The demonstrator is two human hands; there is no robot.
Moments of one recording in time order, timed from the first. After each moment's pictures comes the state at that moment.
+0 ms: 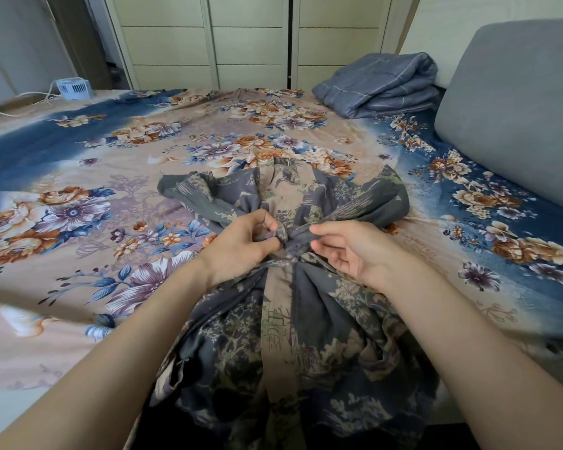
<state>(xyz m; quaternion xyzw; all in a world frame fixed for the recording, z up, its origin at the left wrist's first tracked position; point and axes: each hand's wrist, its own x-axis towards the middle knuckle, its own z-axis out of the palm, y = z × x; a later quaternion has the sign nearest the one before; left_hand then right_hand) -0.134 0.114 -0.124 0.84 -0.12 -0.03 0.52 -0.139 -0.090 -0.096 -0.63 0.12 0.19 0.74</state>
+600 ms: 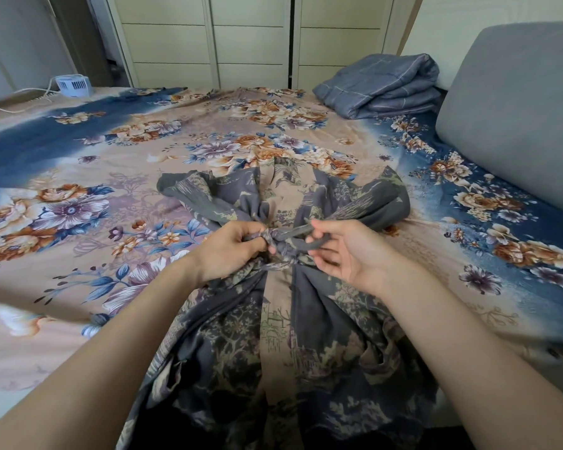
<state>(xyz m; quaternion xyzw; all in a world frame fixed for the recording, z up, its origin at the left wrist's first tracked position) -0.122 0.134 -0.136 0.87 -0.13 -0.05 0.48 -0.135 -0.084 -0.103 -0.62 0.11 0.22 0.74</state>
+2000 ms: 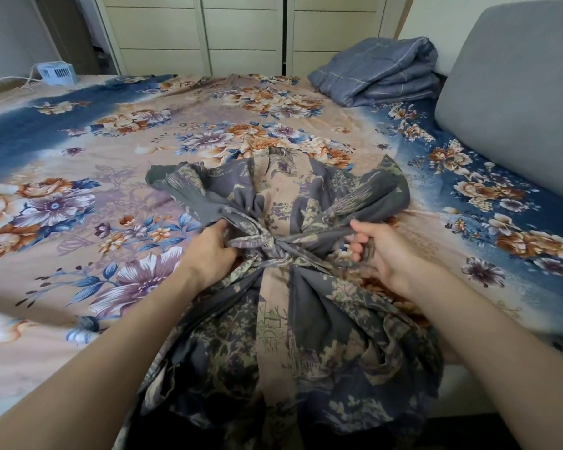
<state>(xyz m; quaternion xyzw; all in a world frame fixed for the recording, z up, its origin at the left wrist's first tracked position) -0.104 0.155 -0.181 0.92 0.04 0.05 0.38 -0.100 -0.134 -0.151 -0.68 0.16 0.14 0.70</state>
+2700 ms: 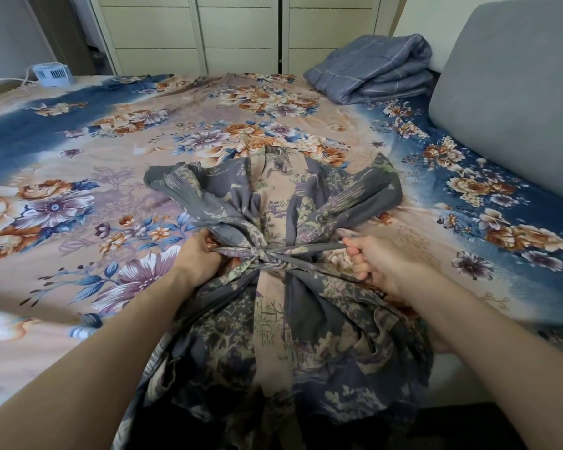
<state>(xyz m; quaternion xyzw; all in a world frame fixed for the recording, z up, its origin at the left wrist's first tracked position) -0.103 0.170 -0.201 0.87 0.11 0.02 0.47 -0.111 -0.136 -0.159 -0.69 0.17 0.15 0.69</state>
